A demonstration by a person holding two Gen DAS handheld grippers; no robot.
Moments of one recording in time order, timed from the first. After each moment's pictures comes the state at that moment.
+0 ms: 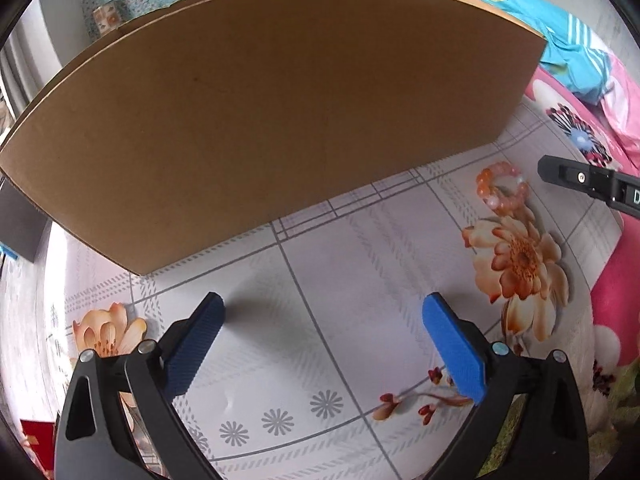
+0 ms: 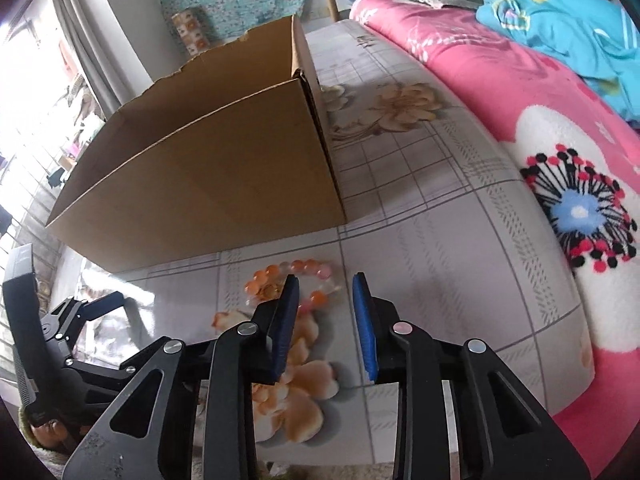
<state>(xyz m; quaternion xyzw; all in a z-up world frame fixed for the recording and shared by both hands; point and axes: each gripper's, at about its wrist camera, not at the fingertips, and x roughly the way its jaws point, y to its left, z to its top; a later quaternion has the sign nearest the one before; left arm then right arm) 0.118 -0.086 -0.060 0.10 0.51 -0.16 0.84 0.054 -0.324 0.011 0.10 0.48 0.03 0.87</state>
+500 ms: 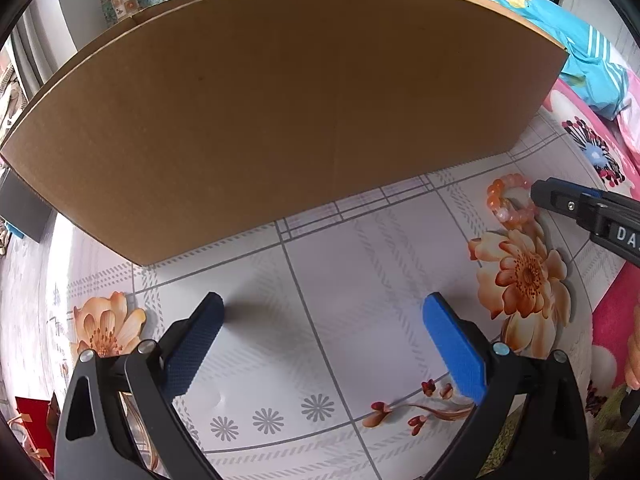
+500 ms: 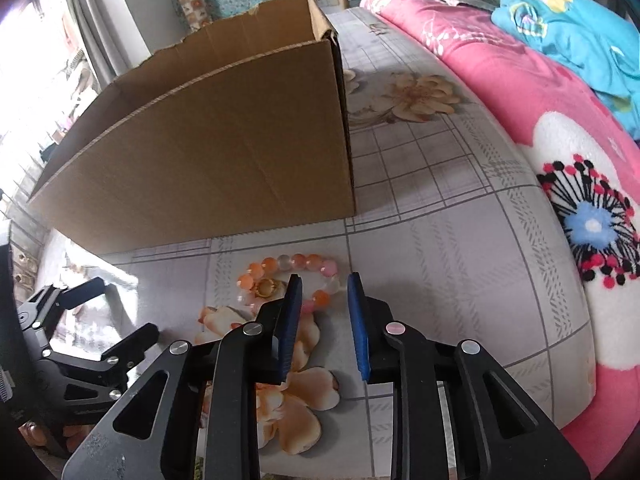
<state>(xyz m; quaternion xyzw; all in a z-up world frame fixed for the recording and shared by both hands) 0.126 -0.093 -0.060 0.09 0.52 -0.13 0.84 0.066 -0.314 0.000 0.06 0.50 0.02 0.86</state>
